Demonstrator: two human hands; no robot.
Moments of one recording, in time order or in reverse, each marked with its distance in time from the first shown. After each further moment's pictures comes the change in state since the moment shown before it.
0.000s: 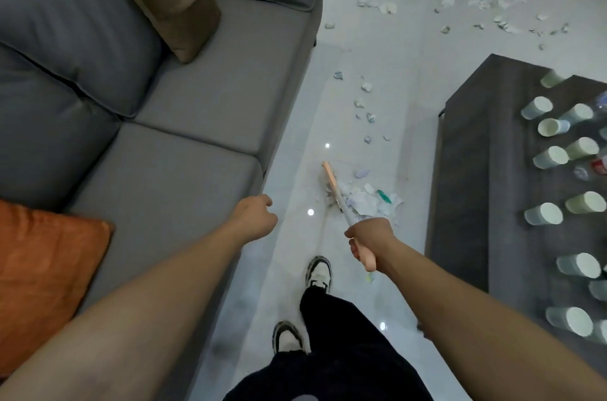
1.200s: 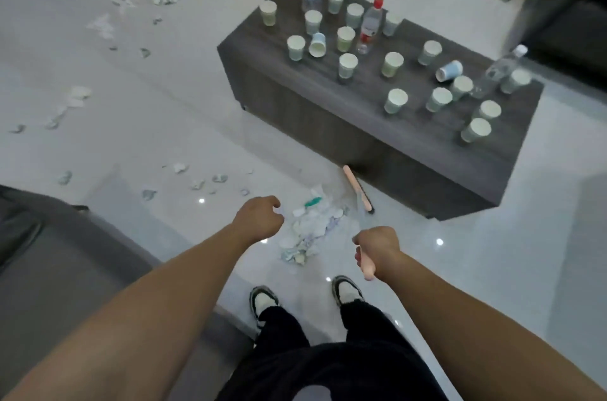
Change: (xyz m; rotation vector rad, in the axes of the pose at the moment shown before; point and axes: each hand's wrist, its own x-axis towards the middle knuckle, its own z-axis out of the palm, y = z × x) left_hand 0.296 0.391 -0.054 0.847 -0.531 0.906; right_hand 0.113 -0.161 -0.051 1.211 0.574 0.414
